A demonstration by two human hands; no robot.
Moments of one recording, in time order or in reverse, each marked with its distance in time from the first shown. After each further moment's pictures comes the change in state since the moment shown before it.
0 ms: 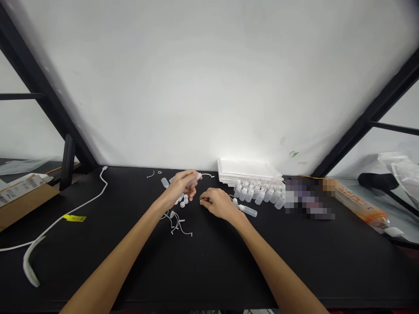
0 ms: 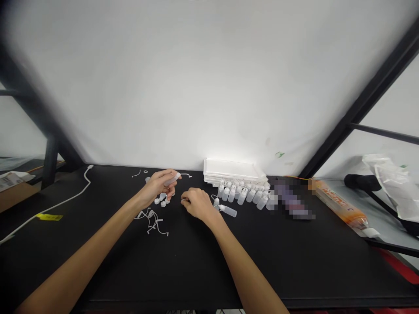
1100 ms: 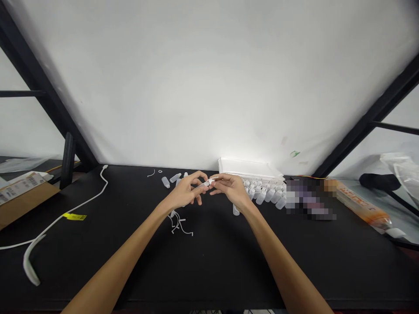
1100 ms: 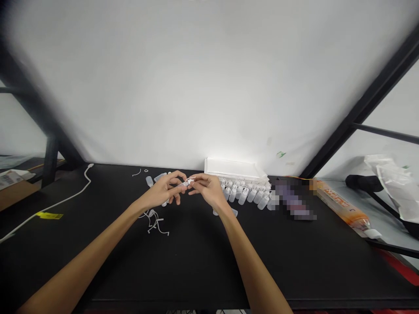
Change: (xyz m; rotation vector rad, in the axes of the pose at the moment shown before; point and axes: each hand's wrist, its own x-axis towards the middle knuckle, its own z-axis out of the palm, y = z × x) left_hand -0.003 -0.009 0.007 0.394 -0.120 0.100; right_hand 0.001 0.006 -0.029 1.241 0.255 0.146
